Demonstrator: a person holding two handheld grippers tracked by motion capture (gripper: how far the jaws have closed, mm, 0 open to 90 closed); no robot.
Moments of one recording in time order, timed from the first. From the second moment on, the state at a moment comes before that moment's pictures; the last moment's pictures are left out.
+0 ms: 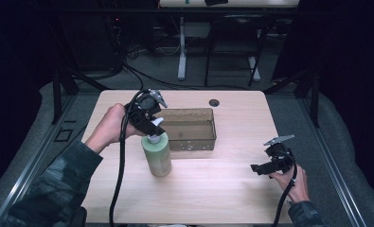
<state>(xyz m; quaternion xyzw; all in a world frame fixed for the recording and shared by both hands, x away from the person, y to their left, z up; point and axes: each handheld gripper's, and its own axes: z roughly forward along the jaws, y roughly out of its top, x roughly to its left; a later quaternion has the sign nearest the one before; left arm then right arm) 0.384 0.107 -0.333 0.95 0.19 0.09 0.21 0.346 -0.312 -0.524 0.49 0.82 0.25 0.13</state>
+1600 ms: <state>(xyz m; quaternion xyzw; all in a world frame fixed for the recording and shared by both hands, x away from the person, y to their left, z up) 0.387 0.103 -0.260 0.96 0.17 0.10 0.20 0.347 -0.315 -0.526 0.48 0.83 0.24 0.12</state>
